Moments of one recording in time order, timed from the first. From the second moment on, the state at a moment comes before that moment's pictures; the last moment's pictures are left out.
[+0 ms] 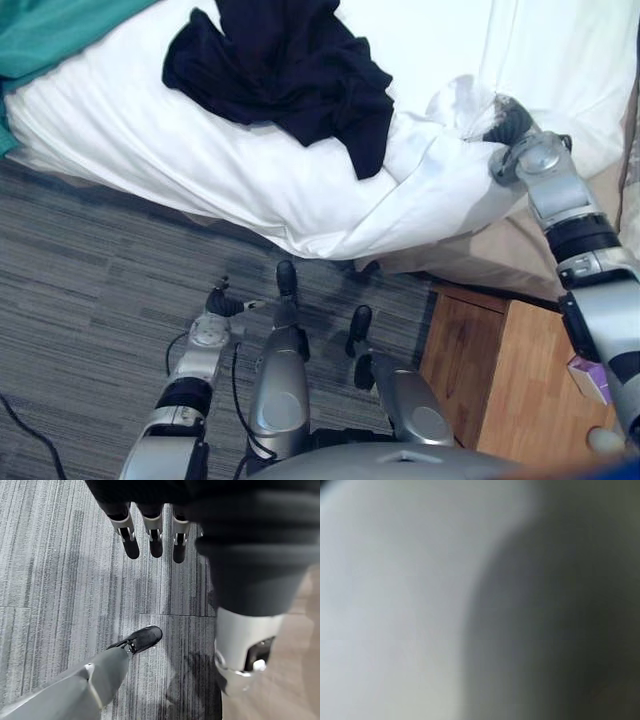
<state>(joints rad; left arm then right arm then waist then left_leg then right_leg) -0.22 0.33 0.04 0.73 0.10 0.14 0.13 -0.98 -0.57 0.23 0.74 -0.21 0.27 0.06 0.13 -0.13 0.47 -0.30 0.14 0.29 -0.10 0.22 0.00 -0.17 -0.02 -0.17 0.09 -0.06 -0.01</state>
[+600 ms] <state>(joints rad) -0.12 0.31 0.00 0.69 0.11 0.17 0.12 -0.54 -0.45 0.04 0.46 0.08 0.19 -0.22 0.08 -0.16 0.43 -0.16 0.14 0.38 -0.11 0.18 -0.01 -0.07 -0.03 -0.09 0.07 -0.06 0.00</state>
